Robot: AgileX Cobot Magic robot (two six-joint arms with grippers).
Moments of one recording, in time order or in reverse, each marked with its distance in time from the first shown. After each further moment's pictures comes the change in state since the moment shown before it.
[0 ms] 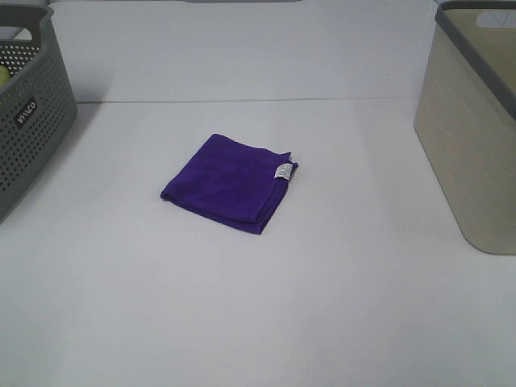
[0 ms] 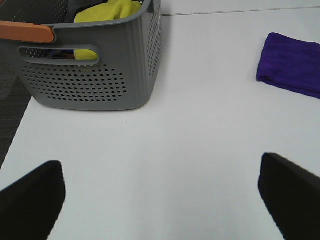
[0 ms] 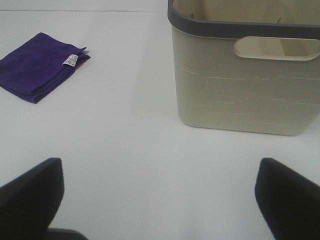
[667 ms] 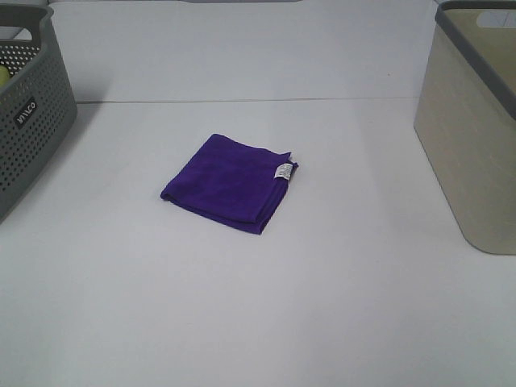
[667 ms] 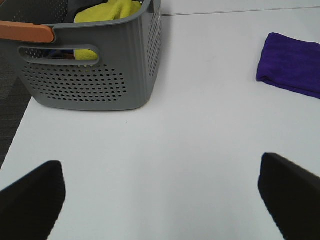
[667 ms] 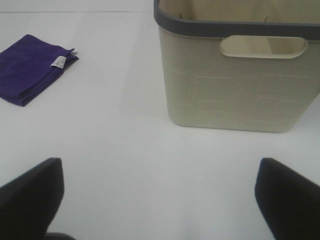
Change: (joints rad) left arm 0.000 0.000 0.000 0.000 0.000 0.001; right arm 0.000 0.000 0.000 -0.041 0.000 0.029
